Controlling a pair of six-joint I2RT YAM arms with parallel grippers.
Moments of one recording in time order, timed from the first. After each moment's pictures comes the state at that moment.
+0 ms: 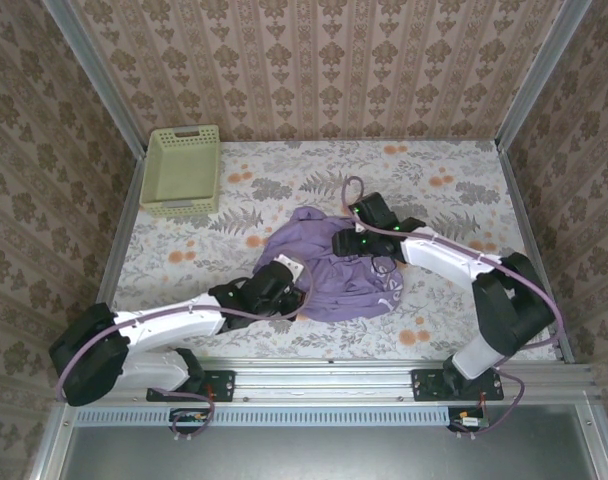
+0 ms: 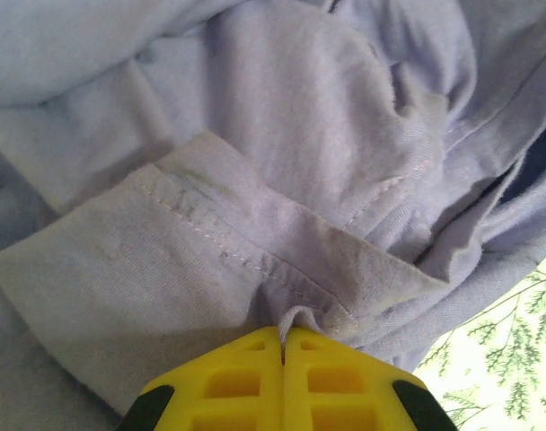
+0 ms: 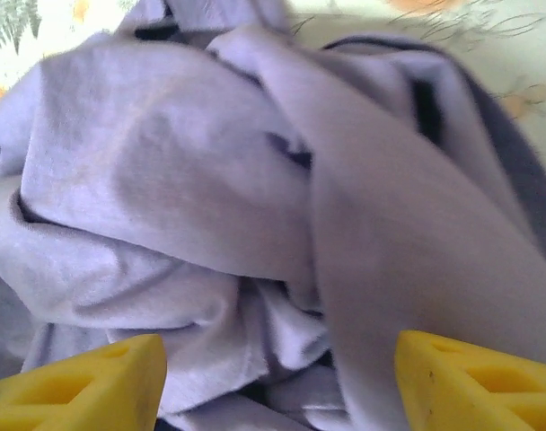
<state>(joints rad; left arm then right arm) -1.01 1.21 0.54 -0.14 -0.04 -0.45 0.54 1.60 1.03 -0.40 -0.05 0.42</state>
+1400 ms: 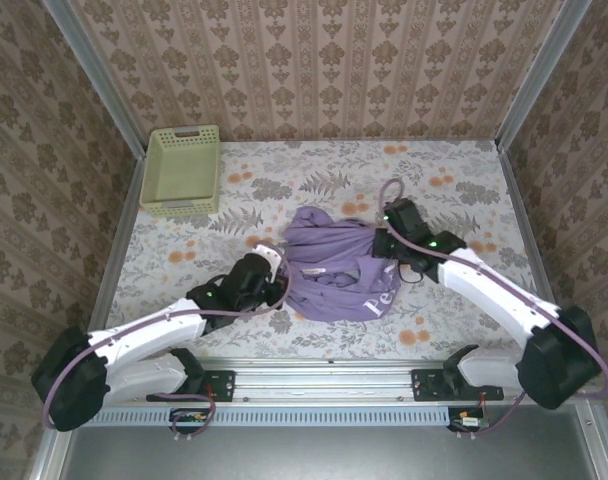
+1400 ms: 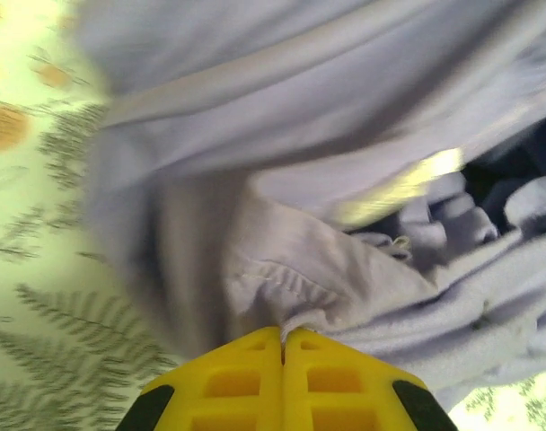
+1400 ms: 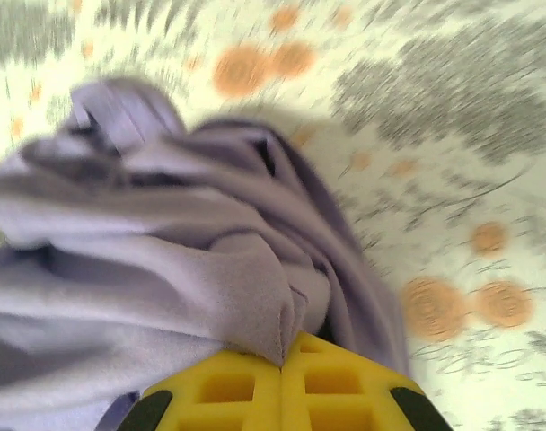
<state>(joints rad) -0.86 1.04 0.52 -0.17 -0.06 -0.39 0.47 1.21 0.92 -0.54 0.19 0.53</state>
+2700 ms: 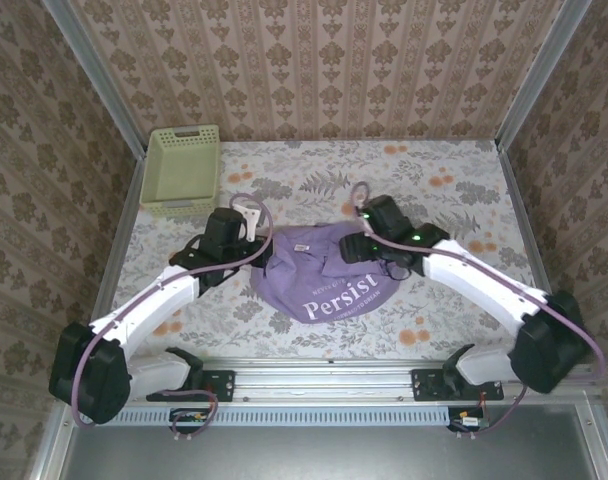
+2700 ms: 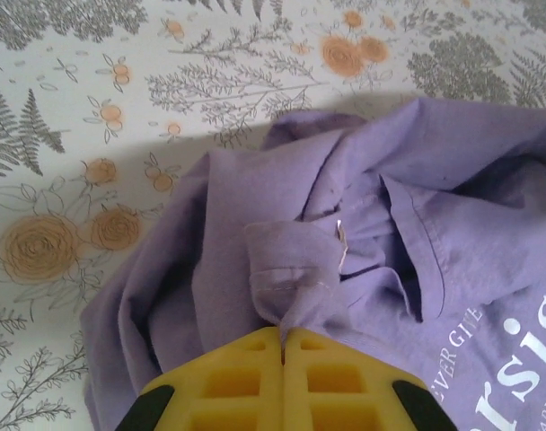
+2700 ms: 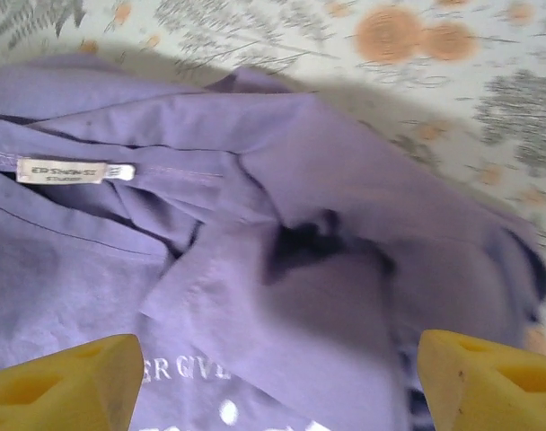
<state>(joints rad) -0.54 1.18 0.74 -0.26 0.20 -0.30 0.61 1.40 1.05 -0.59 0.10 0.31</state>
